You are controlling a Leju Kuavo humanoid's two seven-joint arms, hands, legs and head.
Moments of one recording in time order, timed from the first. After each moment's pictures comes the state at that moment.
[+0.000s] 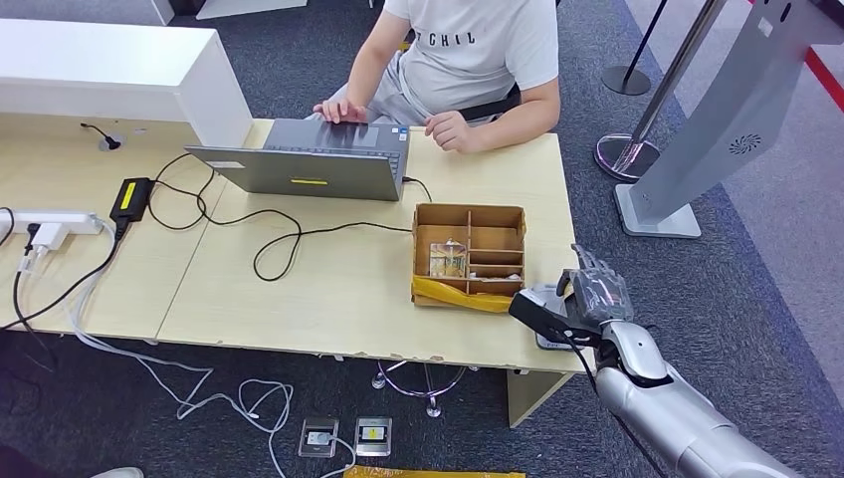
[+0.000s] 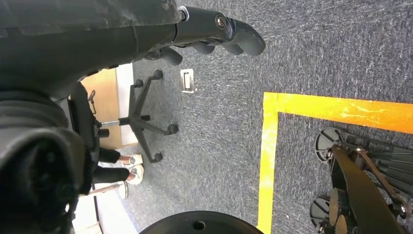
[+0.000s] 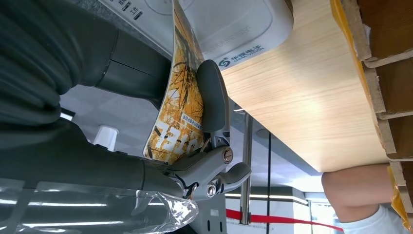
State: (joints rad) left arm -0.10 0.11 -1.01 -0.24 1.09 0.24 0.06; right arm -0.71 -0.36 1.03 -0.82 0.50 -0.30 0.21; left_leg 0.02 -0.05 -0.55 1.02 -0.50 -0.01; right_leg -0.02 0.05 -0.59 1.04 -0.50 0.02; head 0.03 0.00
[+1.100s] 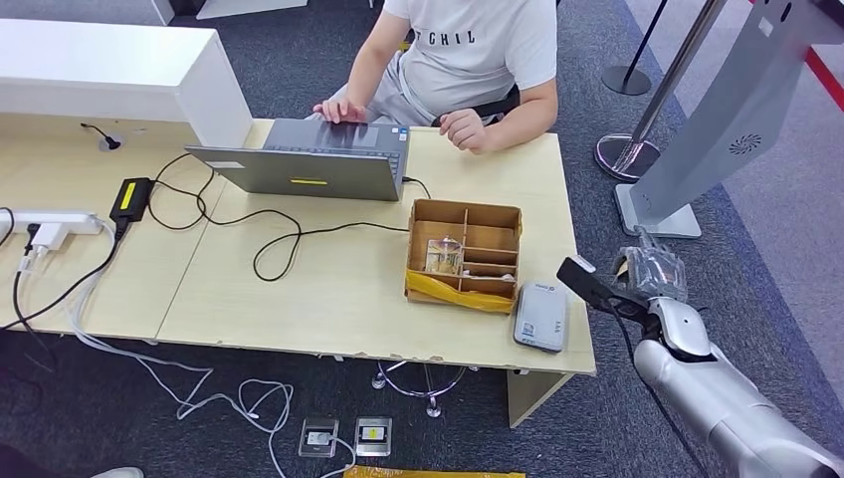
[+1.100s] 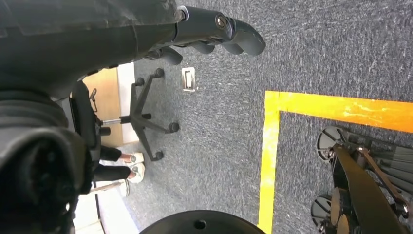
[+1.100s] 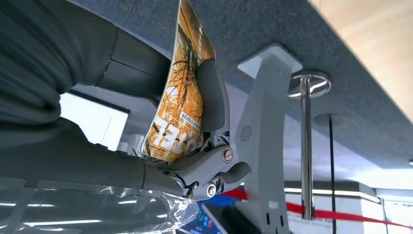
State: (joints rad) left arm -0.10 0.11 -1.02 -0.24 1.11 0.24 0.06; right arm -0.81 -0.42 0.97 -0.72 0.48 -0.30 0.29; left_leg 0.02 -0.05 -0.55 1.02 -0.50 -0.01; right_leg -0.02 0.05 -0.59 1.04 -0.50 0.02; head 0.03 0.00
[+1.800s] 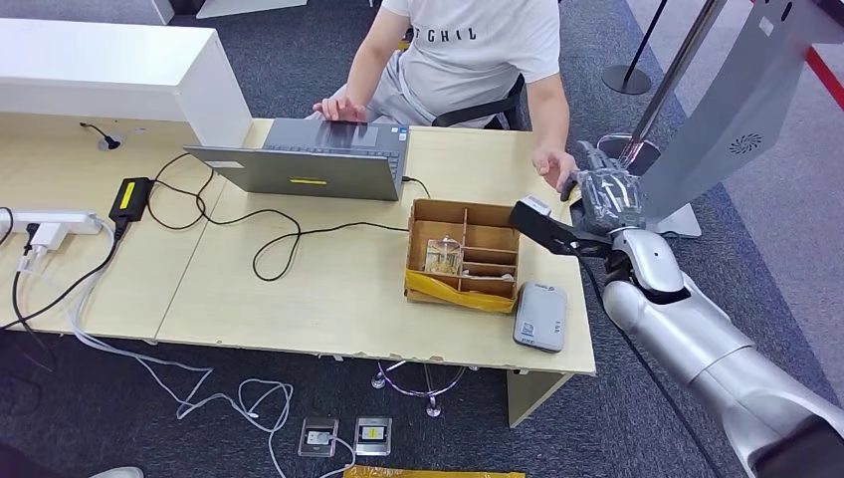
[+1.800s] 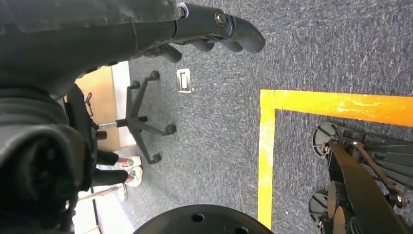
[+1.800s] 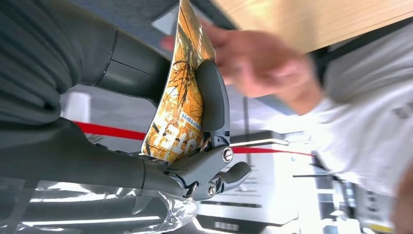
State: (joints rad) left arm -0.11 0.11 -1.04 -0.24 1.11 0.23 0.04; right arm -0.98 -0.31 1.02 -0.87 0.51 -0.26 0.21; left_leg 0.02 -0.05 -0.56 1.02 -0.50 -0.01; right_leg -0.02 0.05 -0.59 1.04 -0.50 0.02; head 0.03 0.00
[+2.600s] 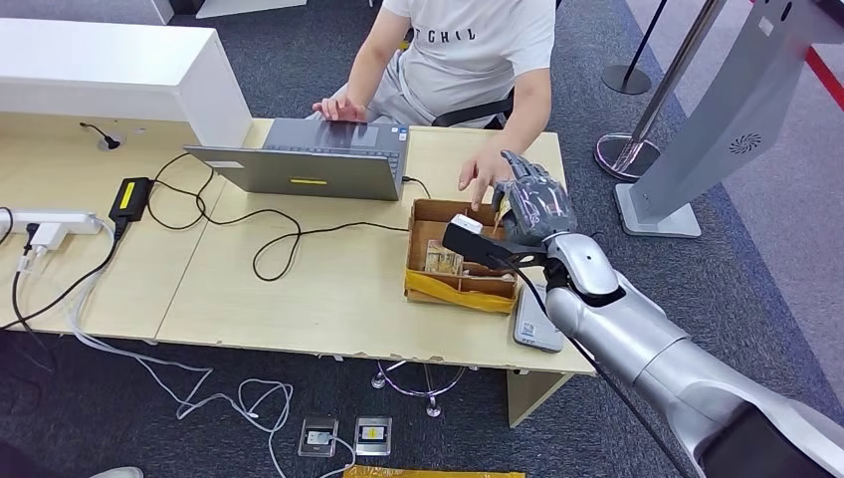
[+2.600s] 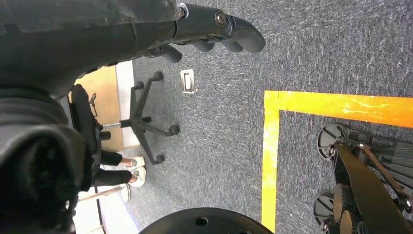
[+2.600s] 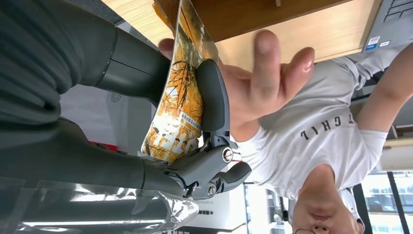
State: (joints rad) left arm -0.11 0.11 -1.06 -0.24 1.12 0.24 0.05; right arm -1.00 -0.16 1.13 -0.81 0.47 -0.28 0.16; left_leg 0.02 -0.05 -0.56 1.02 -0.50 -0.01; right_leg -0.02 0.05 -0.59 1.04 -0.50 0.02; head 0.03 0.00
